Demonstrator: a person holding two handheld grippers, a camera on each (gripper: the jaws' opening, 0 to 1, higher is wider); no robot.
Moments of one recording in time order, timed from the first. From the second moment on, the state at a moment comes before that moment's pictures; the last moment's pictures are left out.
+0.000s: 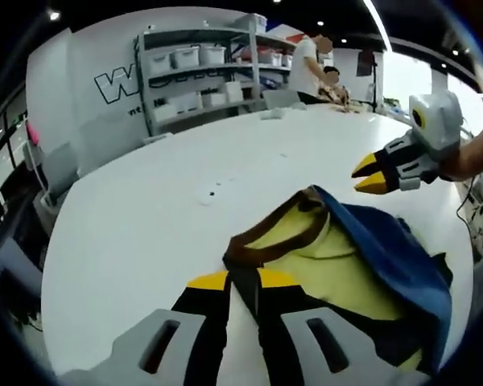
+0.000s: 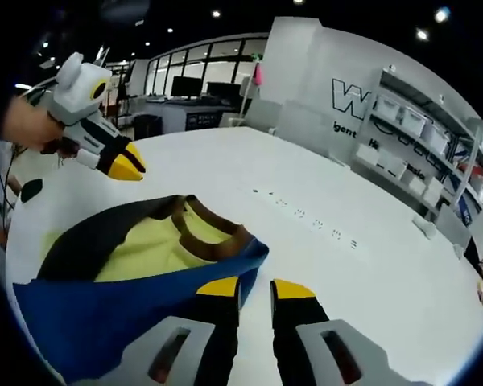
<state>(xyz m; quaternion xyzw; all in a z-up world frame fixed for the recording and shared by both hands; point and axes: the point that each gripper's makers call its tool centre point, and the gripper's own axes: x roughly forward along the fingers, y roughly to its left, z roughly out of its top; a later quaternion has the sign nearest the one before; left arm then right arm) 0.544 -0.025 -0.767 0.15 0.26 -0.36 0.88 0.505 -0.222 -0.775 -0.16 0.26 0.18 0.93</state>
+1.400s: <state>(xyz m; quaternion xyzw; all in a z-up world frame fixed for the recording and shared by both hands) 0.391 0.032 -0.761 0.11 0.25 -0.36 0.89 0.357 -0.205 -0.731 -0.10 0.22 0.18 0.95</state>
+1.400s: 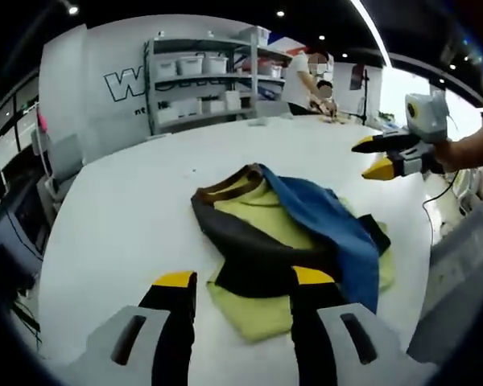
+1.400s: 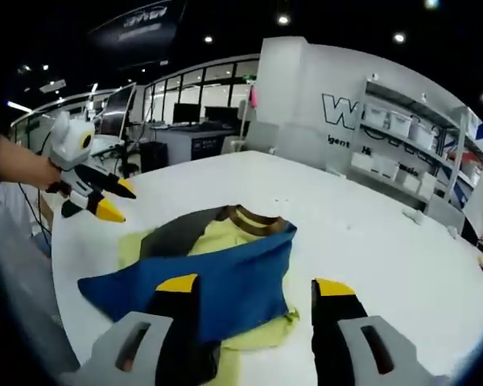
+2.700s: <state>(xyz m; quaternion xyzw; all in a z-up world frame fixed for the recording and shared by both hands) 0.349 0.057 -0.810 0.11 0.30 -0.37 0.87 0.286 -0.234 -0.788 -0.09 0.28 0.15 0.94</state>
